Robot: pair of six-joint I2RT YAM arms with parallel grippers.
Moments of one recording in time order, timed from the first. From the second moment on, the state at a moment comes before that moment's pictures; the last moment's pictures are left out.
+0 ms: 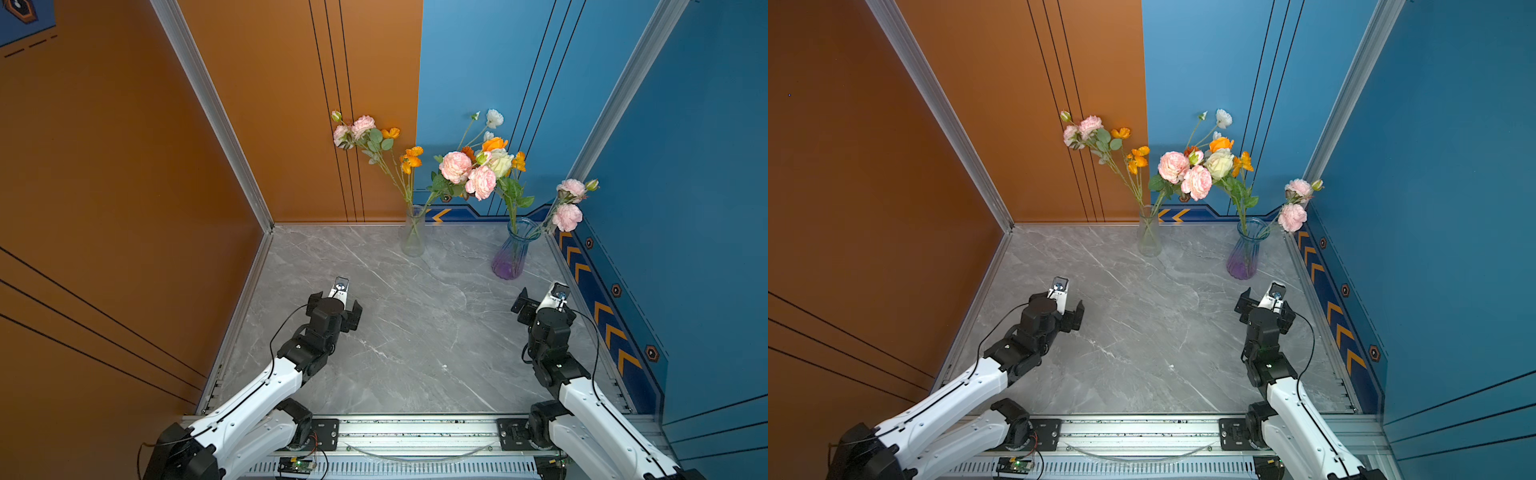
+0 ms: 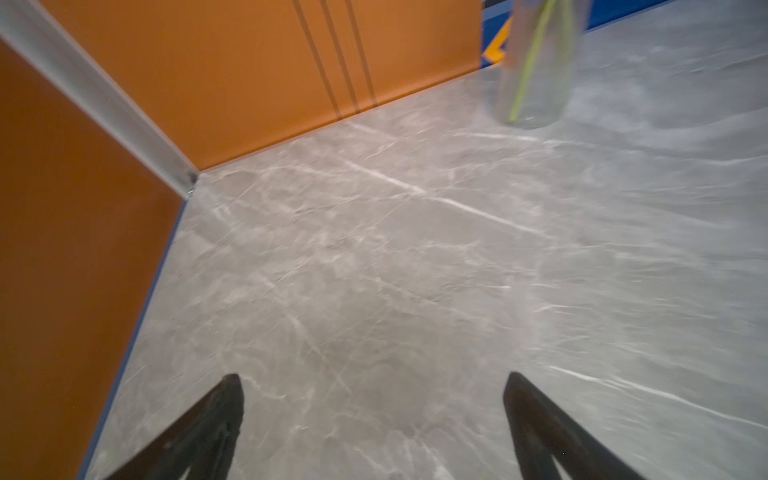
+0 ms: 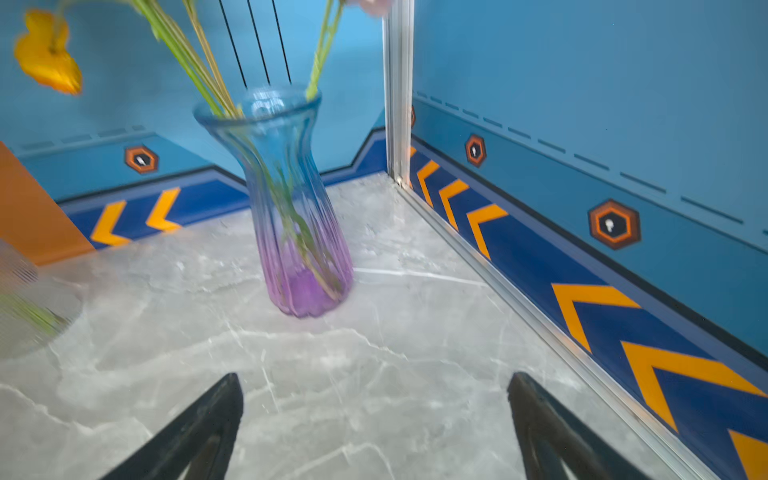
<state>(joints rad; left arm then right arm) -0.49 0.96 0.43 0.01 -0.55 0.03 0.17 0.75 0.27 0.17 0.57 0.21</state>
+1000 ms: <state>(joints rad) -0.10 1.57 0.31 1.01 -0.30 0.03 0.02 1.55 0.33 0.89 0.11 0.06</state>
